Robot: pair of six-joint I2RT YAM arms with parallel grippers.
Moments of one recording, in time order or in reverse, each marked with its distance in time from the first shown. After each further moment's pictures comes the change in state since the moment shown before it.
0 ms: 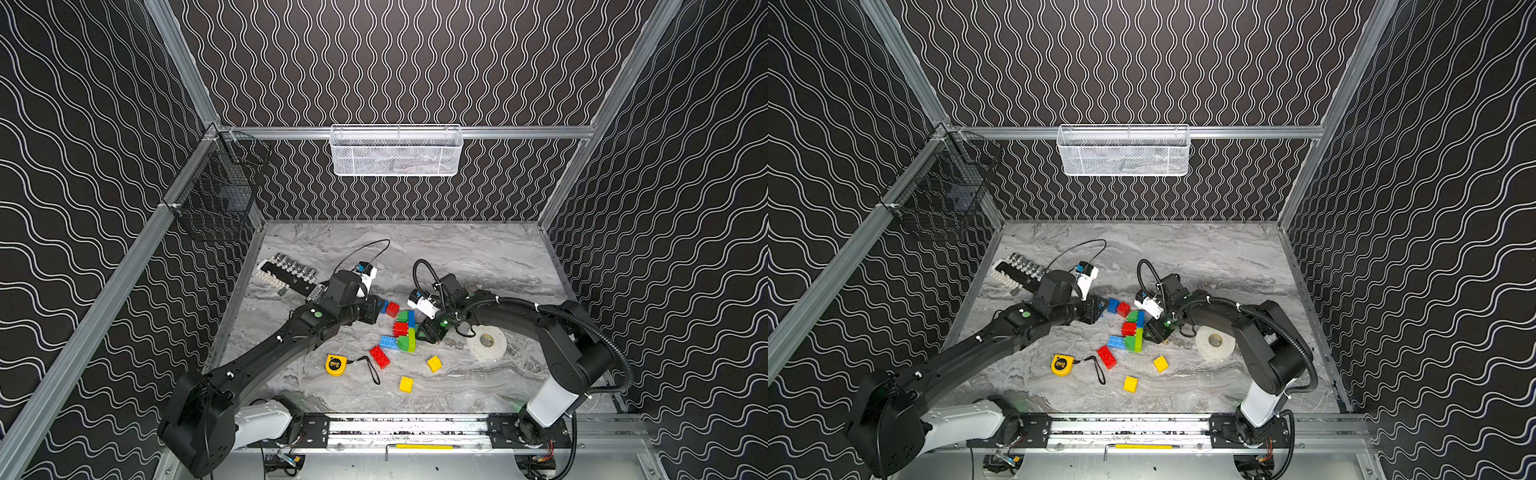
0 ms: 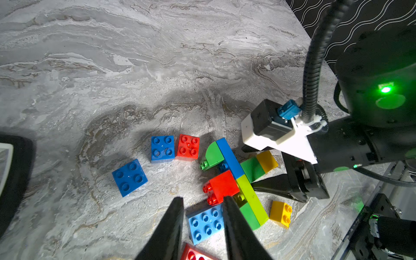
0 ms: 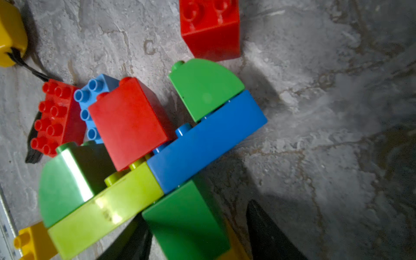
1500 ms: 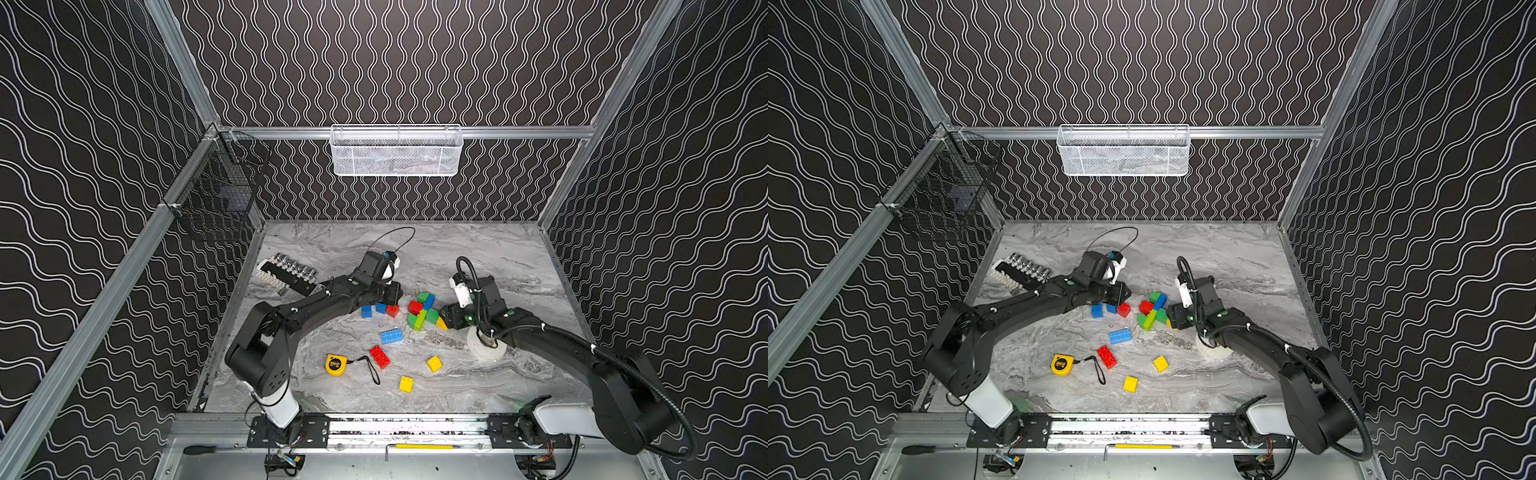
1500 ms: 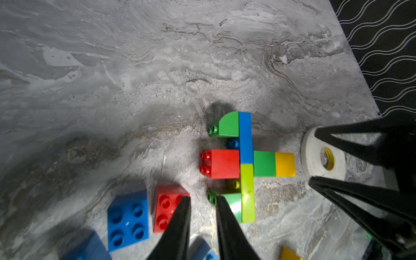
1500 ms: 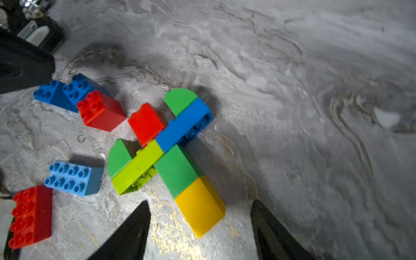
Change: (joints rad) left arm 0.001 0.509 0.328 0.014 0.082 -0.003; right arm -0.122 -0.402 -0.307 0.241 0.282 0.476
